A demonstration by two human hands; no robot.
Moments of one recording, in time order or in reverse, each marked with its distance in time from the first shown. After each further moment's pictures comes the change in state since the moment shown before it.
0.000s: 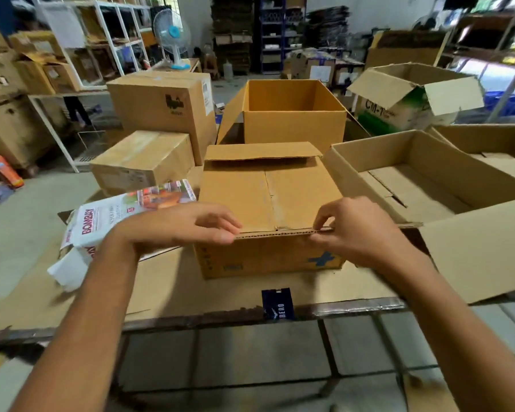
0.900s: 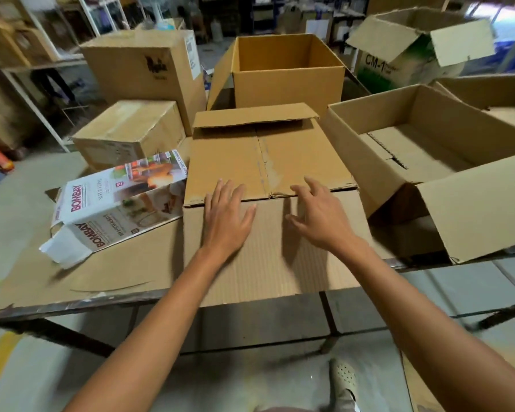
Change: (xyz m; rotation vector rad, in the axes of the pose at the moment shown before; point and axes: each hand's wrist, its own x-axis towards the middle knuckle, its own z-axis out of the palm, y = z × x) left_hand 0.111 -0.072 0.125 0.434 0.751 -0.134; right_hand 0.036 0.031 0.129 0.077 0.053 0.054
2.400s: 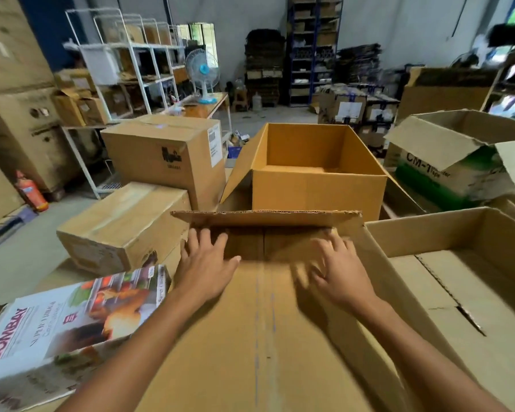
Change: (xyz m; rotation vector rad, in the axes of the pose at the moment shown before) left_hand 0.262 -0.053 0.002 0.327 -0.066 -0.217; right_hand 0.278 0.084 -0.016 0.041 0.035 -0.054
